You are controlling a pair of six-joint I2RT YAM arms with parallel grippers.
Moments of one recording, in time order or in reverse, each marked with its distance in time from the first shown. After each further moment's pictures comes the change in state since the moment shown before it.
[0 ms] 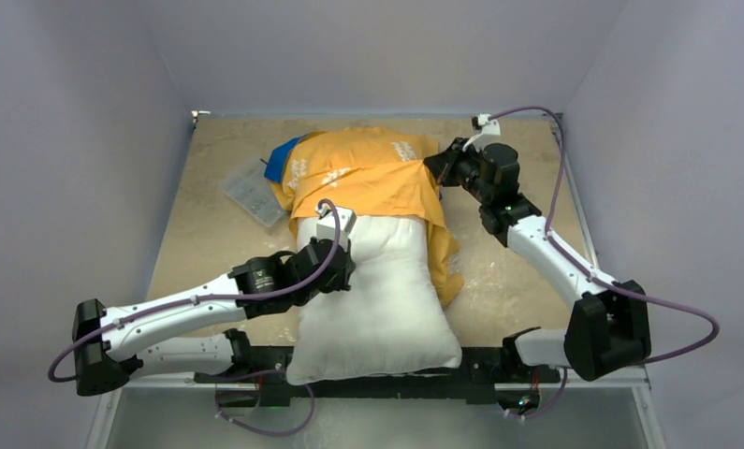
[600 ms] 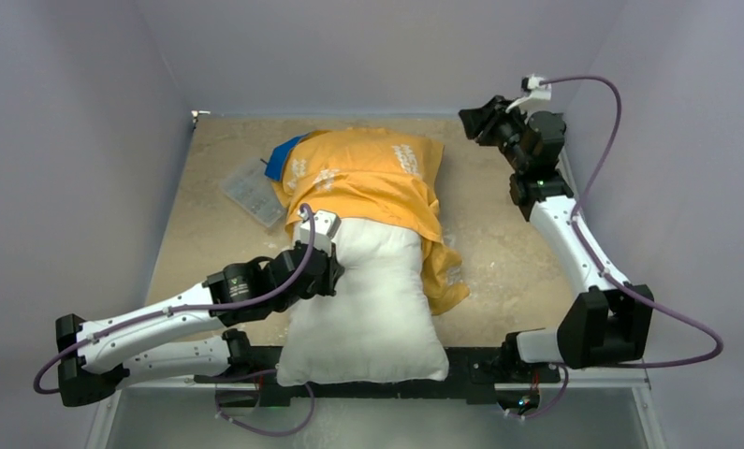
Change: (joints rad) left arm 0.000 -0.159 -0.033 -0.075 0.026 0.017; right arm -0.225 0.068 0.273 -0.007 -0.014 -0.053
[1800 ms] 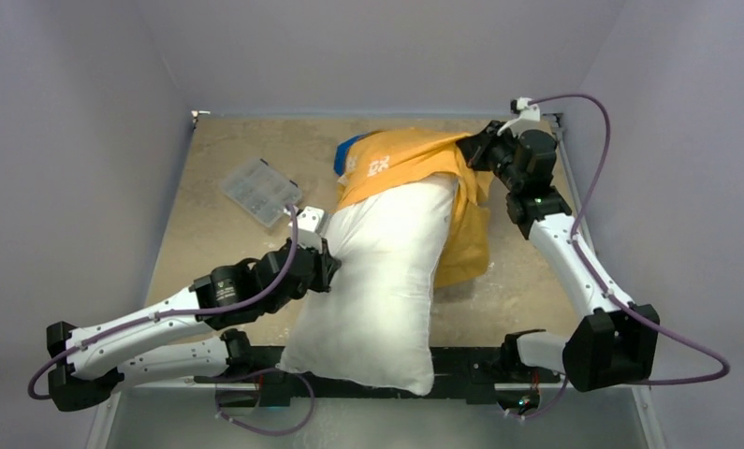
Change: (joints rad) left arm 0.000 -0.061 0.000 0.014 -0.031 0.008; right arm 0.054 -0.121 -0.180 -0.113 -0.022 0.000
